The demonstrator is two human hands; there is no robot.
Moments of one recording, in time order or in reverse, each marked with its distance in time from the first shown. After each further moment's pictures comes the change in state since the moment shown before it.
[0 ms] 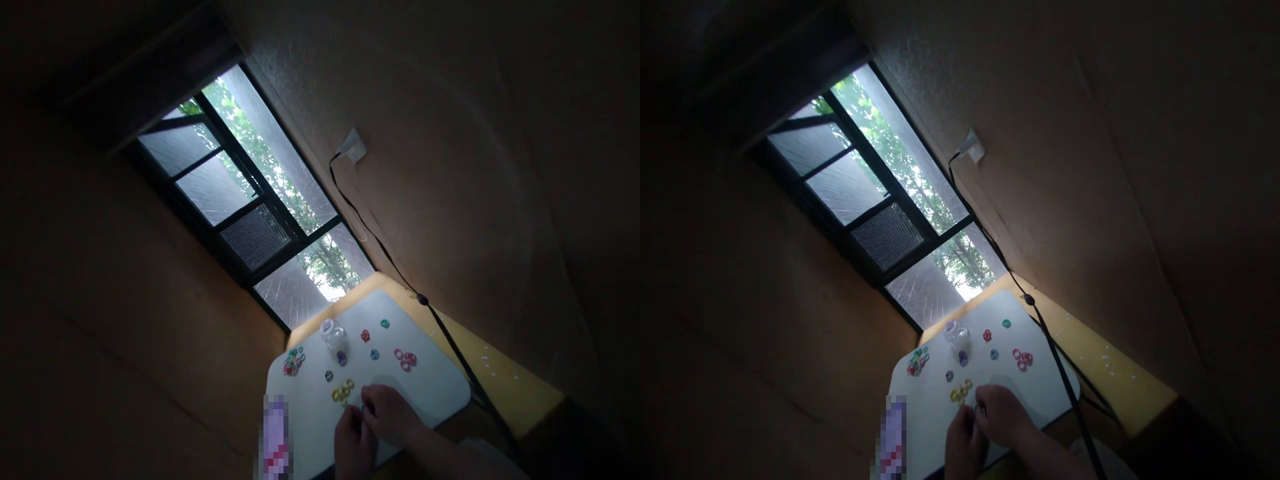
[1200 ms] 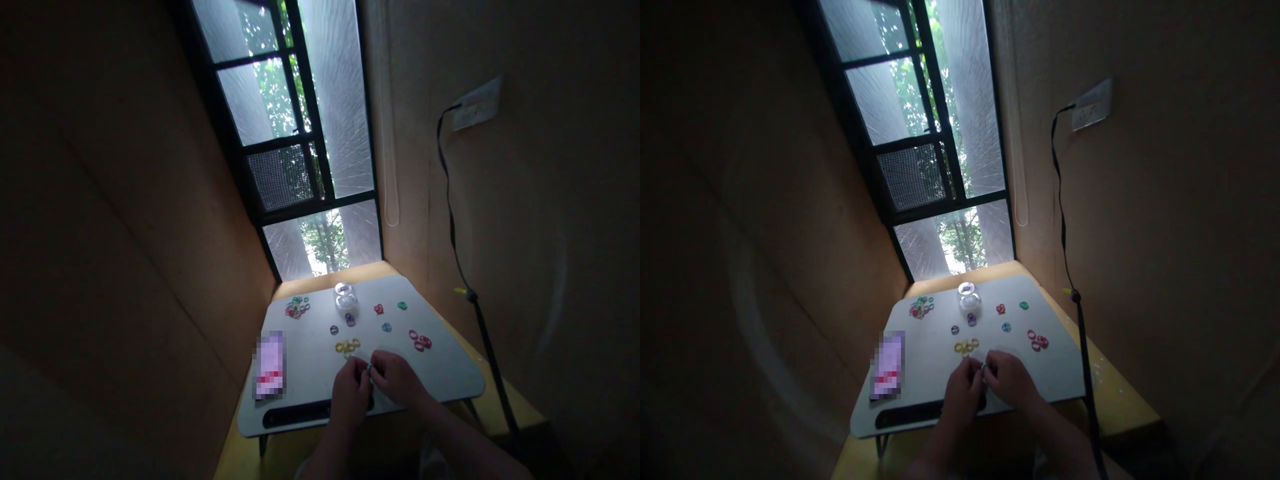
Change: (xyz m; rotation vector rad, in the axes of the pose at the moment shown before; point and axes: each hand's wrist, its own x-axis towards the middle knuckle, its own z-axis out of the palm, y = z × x) left_hand -0.005 0.002 -0.014 -0.264 0.022 -0.027; right_hand 0.005 0.005 0.011 -0.192 -0.053 -0.068
